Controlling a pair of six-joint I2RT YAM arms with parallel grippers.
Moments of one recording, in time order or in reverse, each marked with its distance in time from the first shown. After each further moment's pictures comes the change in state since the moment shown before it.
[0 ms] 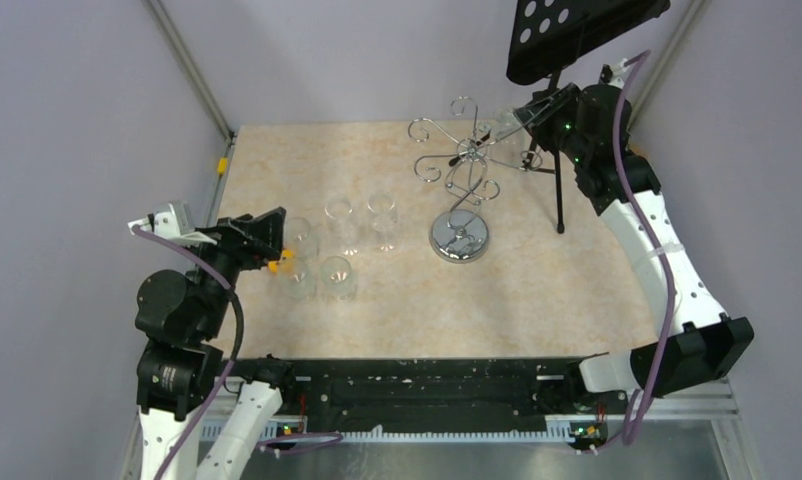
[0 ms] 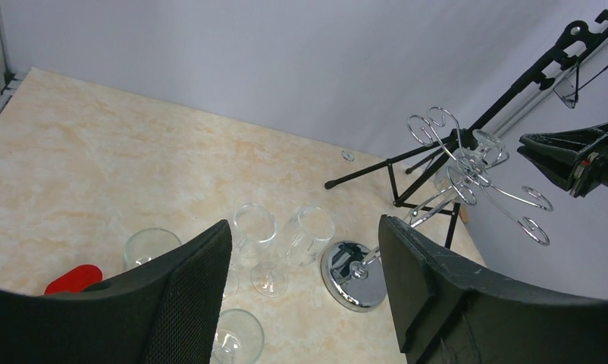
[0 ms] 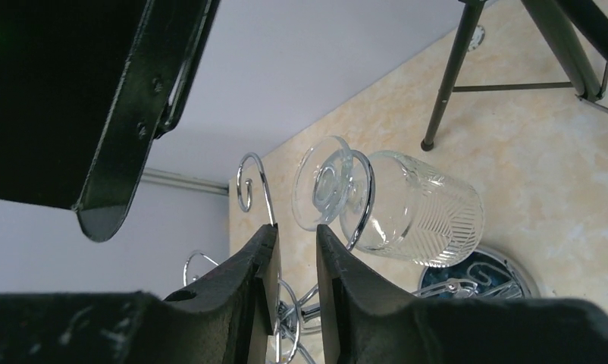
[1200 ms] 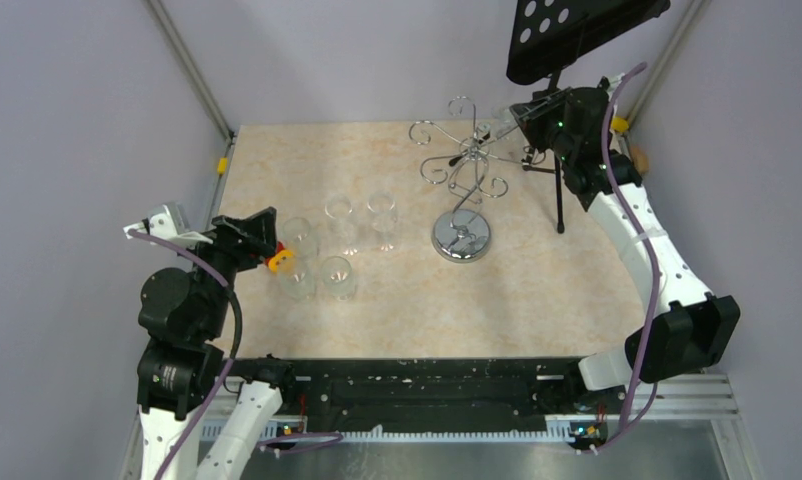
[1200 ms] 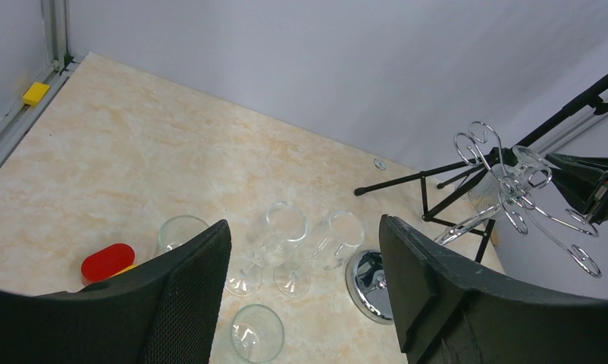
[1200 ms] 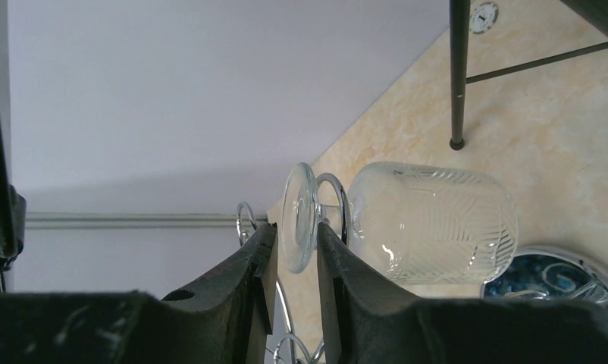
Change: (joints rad) left arm 0.000 0.000 -0.005 -0.040 -0.125 -0.016; right arm 0.000 0.076 -0.049 0.116 0.064 0.225
